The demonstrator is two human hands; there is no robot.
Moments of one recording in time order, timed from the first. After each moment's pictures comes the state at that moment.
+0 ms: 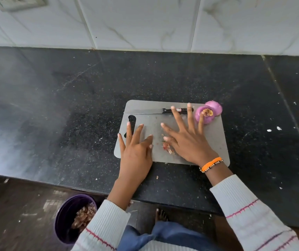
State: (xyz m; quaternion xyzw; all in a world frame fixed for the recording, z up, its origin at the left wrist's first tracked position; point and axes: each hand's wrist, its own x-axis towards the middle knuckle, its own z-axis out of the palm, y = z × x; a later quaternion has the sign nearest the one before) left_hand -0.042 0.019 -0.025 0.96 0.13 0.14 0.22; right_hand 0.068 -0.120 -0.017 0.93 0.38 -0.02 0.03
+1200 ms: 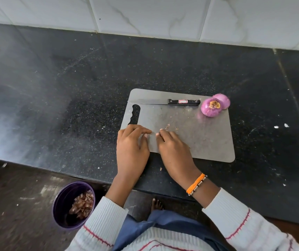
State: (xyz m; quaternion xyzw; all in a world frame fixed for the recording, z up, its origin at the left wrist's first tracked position) left_hand -0.057 0.022 -0.017 0.88 0.23 0.21 0.35; right_hand -0.004 -0.086 -0.022 0.92 0.38 0.08 -0.10
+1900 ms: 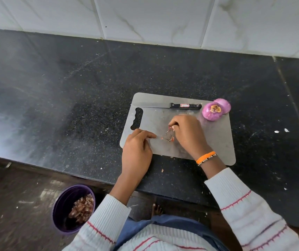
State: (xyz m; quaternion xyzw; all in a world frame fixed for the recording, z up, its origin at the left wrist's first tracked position) left_hand -0.054 0.021 -0.018 0.88 0.22 0.18 0.37; right_hand 0.061 -0.091 -0.007 0.92 0.29 -0.01 -0.27
